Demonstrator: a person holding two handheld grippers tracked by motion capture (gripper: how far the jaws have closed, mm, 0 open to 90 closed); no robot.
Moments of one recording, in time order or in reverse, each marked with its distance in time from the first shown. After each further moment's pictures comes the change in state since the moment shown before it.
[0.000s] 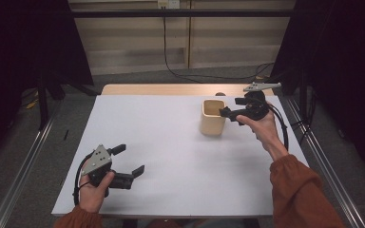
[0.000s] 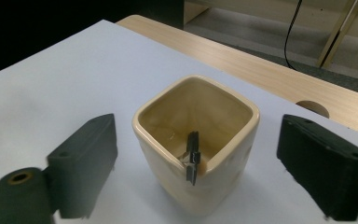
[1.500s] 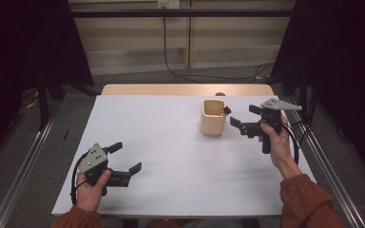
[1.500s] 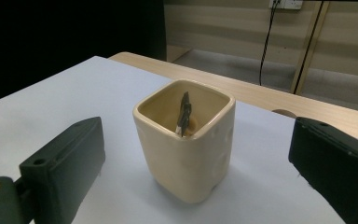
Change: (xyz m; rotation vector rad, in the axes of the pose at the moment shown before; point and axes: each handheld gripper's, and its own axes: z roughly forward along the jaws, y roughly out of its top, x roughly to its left) left arm 0.005 0.002 -0.005 -0.025 0.033 -0.012; right arm 0.012 -0.044 -0.039 -0.197 -0.088 0.031
